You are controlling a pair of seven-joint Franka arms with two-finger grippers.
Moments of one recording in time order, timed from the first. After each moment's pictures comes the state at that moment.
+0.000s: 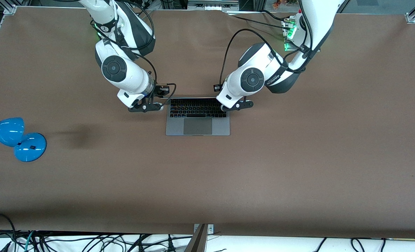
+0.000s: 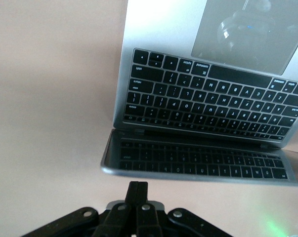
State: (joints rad) left arm -0.19 0.51 -0.56 -1.78 -0.19 2.02 -0.84; right arm 0.00 0.29 0.57 -1.98 0.09 2.08 0.47
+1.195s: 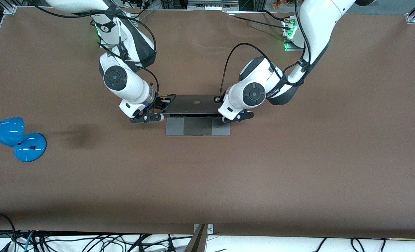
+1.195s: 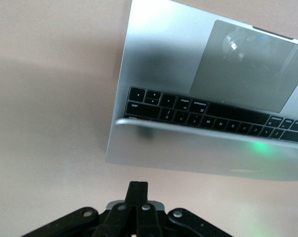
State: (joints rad) left arm -0.19 0.61 -0.53 -1.70 -0.15 2.05 -0.84; right arm 0.00 0.39 0.55 -1.97 0.02 2.27 0.47
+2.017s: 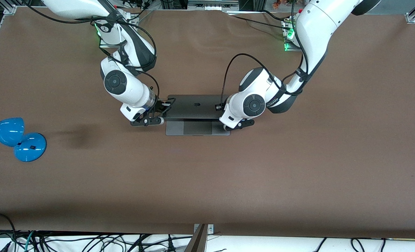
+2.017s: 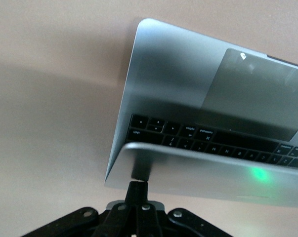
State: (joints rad) left arm -0.23 0.69 -0.47 -1.63 -0.14 2.05 -0.84; right arm 0.01 0.42 0.53 -1.95 0.01 2.30 0.47
